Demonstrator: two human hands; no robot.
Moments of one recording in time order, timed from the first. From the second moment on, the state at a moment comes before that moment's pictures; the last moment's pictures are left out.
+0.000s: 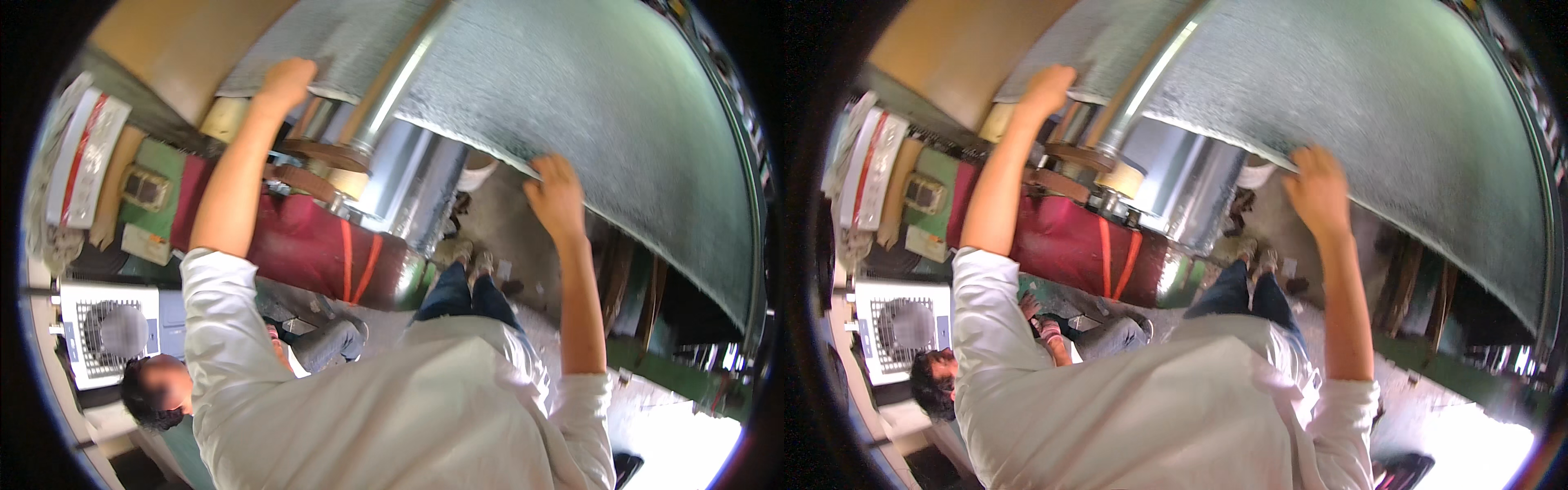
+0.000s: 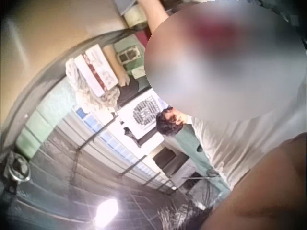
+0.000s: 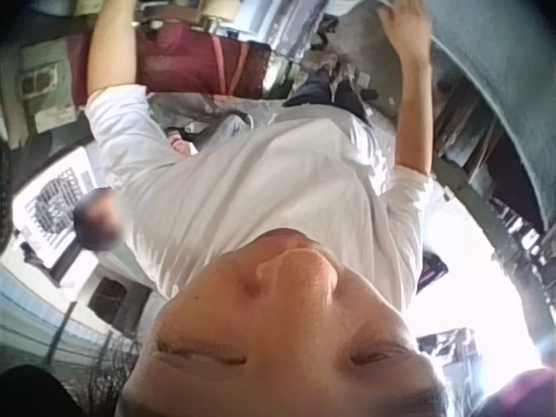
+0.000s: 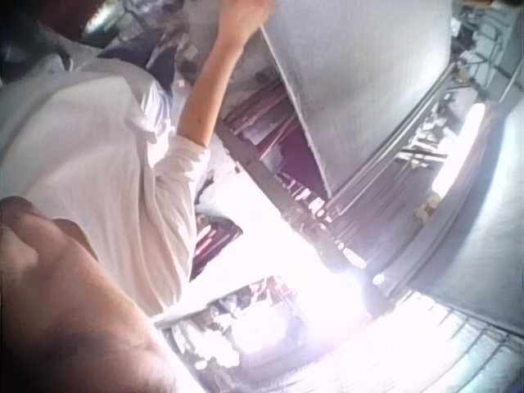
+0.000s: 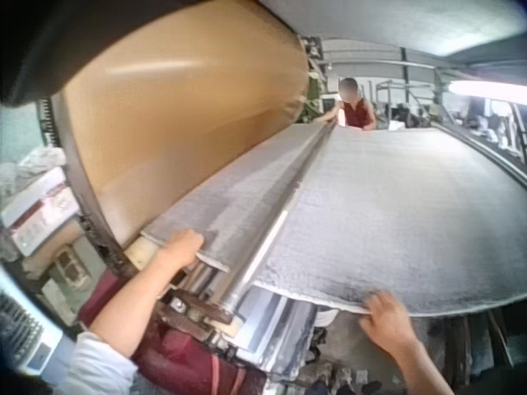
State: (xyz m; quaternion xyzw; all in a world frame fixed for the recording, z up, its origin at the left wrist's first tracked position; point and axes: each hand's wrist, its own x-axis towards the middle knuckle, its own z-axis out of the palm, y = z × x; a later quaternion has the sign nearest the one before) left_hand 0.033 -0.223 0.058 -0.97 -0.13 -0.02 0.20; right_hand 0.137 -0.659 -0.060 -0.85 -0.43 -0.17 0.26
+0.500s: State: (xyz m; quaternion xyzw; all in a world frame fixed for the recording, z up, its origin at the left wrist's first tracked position) left_hand 0.036 -0.224 0.047 -0.96 -0.11 -0.16 0.21; right_hand 0.185 -0.781 -0.114 -0.92 -0.23 -0.28 0.12
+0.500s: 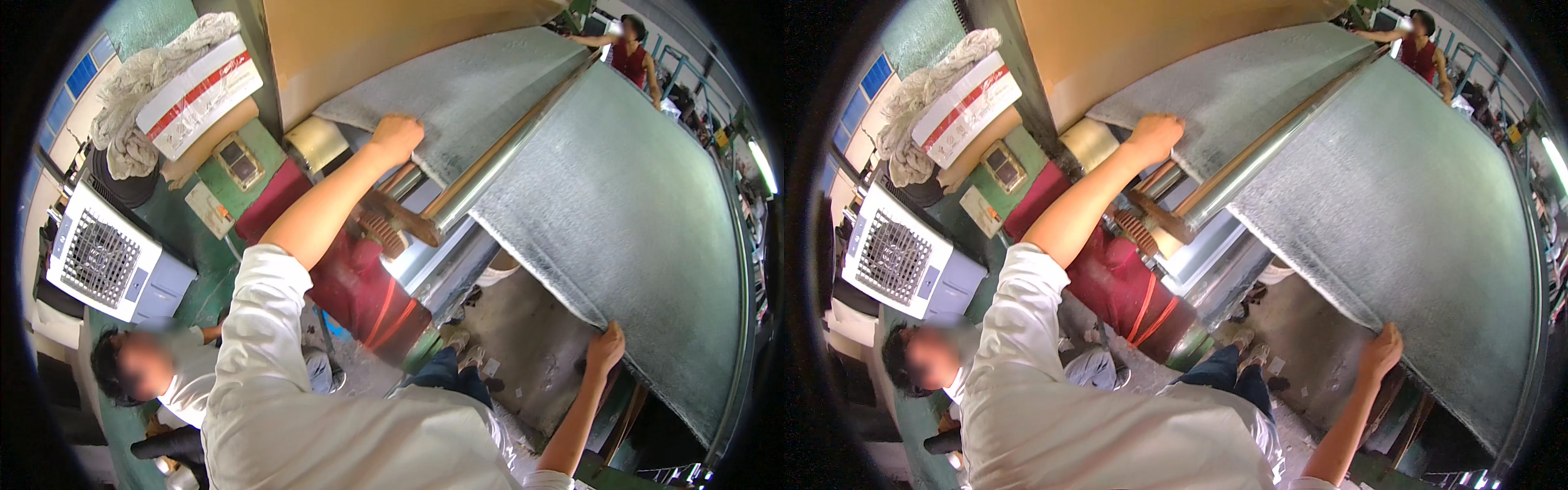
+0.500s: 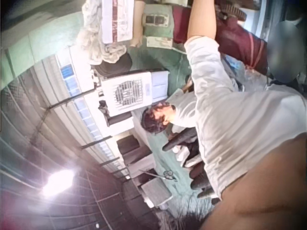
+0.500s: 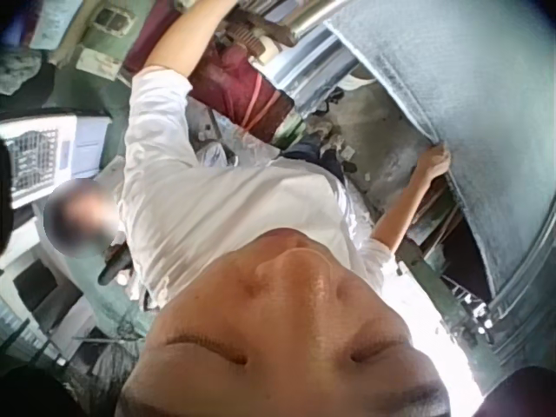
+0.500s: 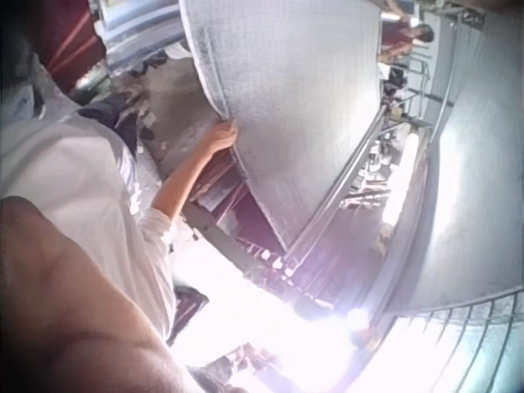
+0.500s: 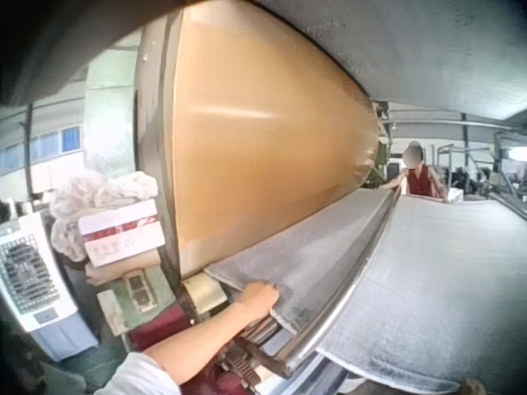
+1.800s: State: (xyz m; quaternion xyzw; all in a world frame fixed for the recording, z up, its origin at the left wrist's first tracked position) left_hand 0.046 -0.182 0.028 -0.97 -0.04 -0.20 0.14; right_hand 0.135 -0.678 -0.085 -0.87 -0.38 -0.23 0.23
